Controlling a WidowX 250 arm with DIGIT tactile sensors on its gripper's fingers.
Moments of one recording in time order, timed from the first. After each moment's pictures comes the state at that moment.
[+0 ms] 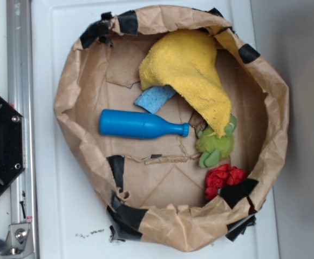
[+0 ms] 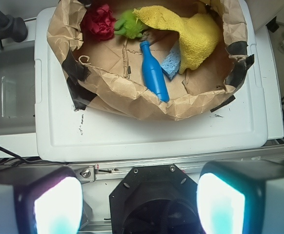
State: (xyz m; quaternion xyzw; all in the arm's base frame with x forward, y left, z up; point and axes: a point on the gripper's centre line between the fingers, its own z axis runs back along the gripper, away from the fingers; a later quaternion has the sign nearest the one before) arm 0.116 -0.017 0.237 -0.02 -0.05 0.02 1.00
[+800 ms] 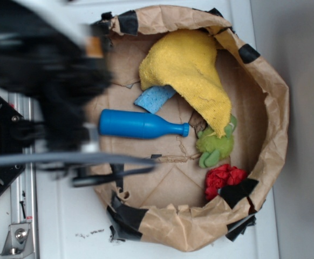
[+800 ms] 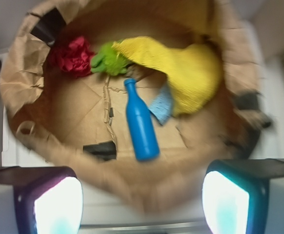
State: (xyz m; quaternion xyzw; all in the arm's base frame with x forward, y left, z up) arm 0.213 0.023 0.169 -0.03 -0.04 0.04 1.00
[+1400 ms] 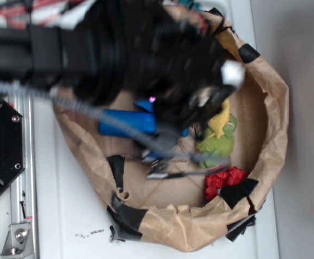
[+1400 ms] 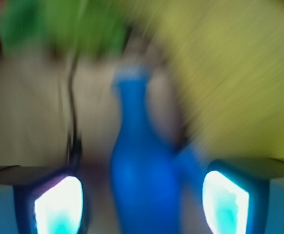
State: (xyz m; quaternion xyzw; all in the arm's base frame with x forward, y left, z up) arm 0.235 0.009 0.043 -0.02 0.08 -0.04 1.00
